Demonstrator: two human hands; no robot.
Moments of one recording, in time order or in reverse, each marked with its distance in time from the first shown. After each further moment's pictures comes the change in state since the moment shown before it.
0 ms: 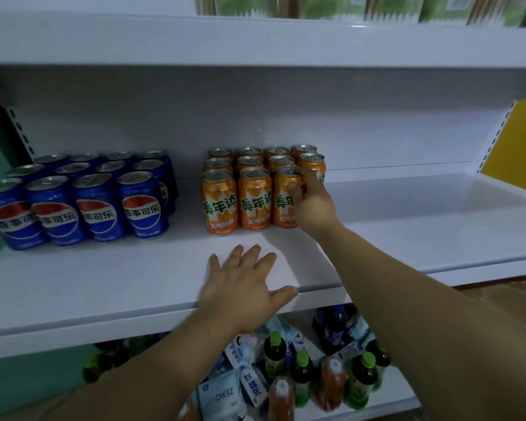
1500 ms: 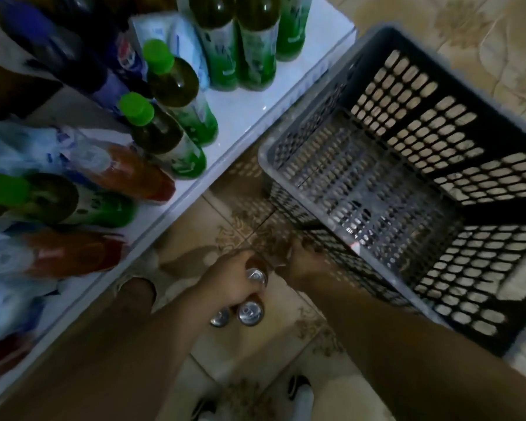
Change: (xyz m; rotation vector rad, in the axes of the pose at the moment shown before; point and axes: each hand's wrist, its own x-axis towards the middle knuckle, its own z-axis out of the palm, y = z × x) left_hand -0.037 0.242 0.471 -0.363 -1.003 0.270; right_hand -0.499 0.429 -0.004 -0.267 -0.611 1.349
